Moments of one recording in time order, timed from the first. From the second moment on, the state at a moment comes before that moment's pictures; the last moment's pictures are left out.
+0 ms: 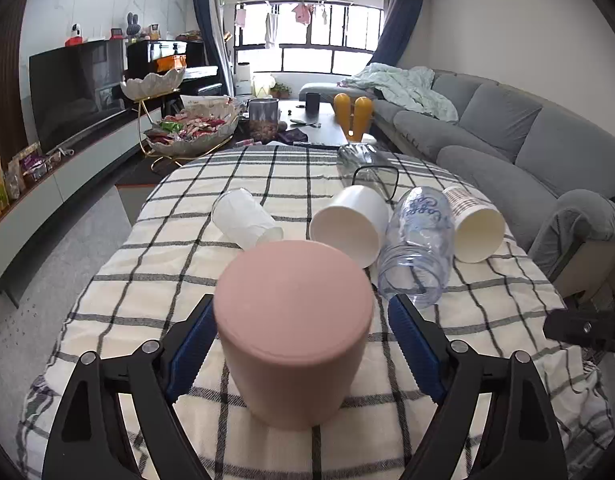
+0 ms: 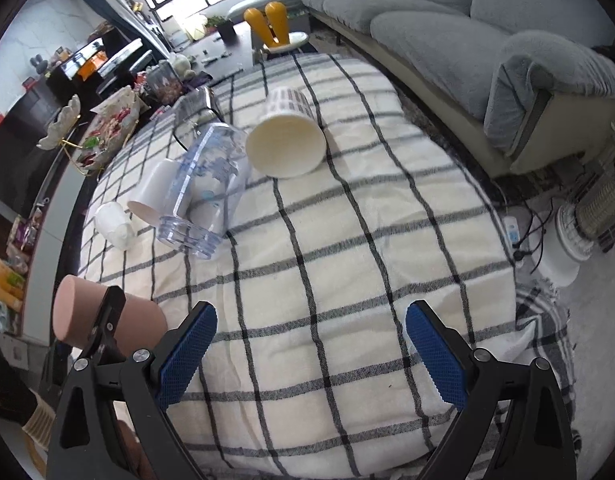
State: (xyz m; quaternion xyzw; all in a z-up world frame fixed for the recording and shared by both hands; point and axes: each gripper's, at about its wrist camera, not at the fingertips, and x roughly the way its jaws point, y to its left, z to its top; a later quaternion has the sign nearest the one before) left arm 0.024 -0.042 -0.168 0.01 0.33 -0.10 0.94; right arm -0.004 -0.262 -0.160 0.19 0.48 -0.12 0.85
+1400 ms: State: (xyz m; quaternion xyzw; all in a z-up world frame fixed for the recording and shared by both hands) left arm -0.022 0.005 -0.059 -0.02 0.37 -0.04 0.93; right arm -0.060 -0.203 -0.033 0.07 0.29 -0.14 0.94
